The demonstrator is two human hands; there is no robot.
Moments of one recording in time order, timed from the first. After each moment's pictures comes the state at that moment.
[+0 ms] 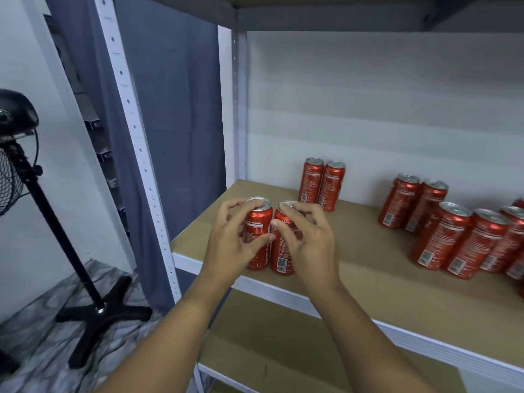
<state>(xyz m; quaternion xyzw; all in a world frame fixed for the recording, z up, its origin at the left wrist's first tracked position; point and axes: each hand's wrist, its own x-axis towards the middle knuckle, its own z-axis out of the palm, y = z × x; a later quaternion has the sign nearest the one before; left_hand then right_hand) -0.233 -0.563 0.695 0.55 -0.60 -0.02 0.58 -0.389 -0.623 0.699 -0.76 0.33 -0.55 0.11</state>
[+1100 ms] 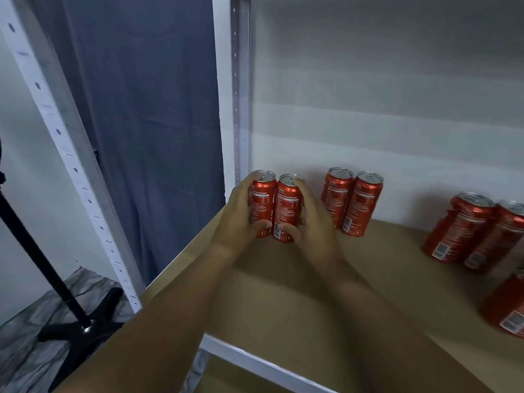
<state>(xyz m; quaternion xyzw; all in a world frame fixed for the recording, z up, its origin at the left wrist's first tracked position) -0.140 -0.747 0.669 0.58 -0.60 -0.16 0.53 -0.320 -0.797 0.667 -0.80 0.35 -0.43 0.23</state>
